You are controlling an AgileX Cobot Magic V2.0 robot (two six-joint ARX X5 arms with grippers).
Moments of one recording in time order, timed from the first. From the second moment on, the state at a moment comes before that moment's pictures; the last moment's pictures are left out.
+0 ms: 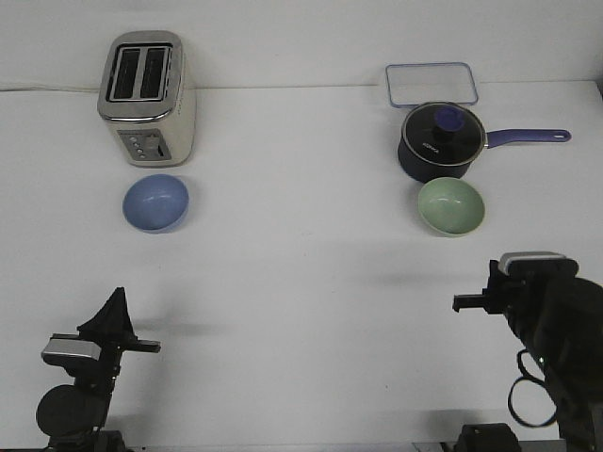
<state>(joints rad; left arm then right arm) 0.00 0.01 0.03 0.22 0.08 -0.02 0.00 0.72 1.05 -0.86 -0.05 0.05</state>
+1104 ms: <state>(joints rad) 0.00 0.01 0.03 0.22 0.08 -0.02 0.00 0.94 1.11 -0.93 -0.01 0.08</state>
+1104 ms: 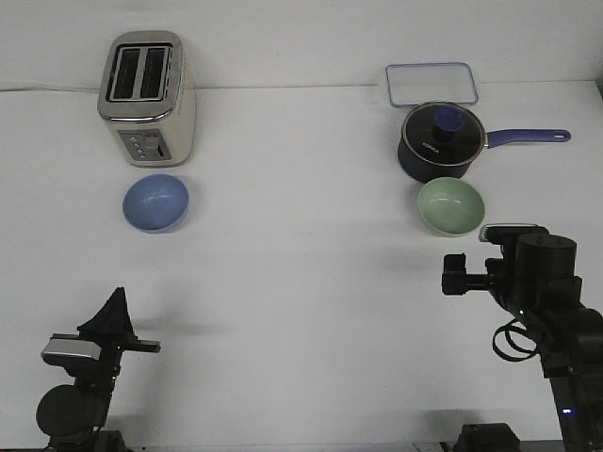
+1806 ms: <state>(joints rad) 0.00 0.01 0.03 0.22 0.08 -0.02 -0.19 1.55 1.31 -0.70 -0.05 0.05</state>
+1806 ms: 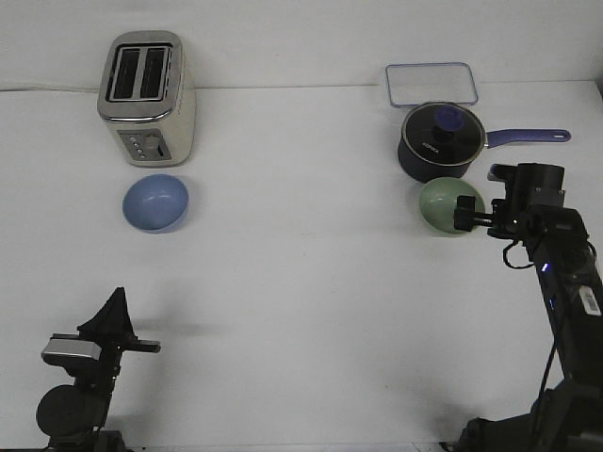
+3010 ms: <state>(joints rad) 0.00 0.01 0.03 0.22 0.08 -0.02 -0.18 1.64 1.34 -0.70 -0.24 0.06</state>
